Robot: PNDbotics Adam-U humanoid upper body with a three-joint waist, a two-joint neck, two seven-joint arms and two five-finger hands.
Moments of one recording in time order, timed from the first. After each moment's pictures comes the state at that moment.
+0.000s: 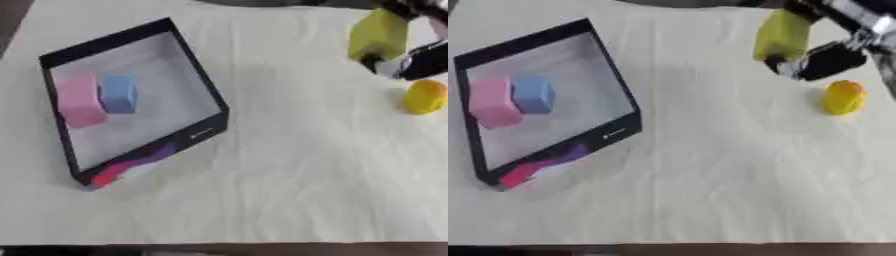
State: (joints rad) left arm -0.24 0.47 0.15 -1.93 0.20 -0.02 0.58; right arm -0.46 -0.98 0.02 -1.97 0.14 0.27 0.29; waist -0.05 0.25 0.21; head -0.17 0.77
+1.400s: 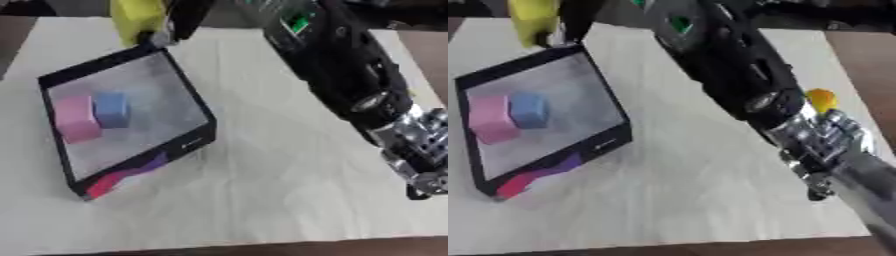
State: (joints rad) left arm -0.29 0.52 0.13 -1.95 0.19 -0.02 0.54; right arm -1.06 -0.32 0.43 -1.43 0.52 0.22 0.64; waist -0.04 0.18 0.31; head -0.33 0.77
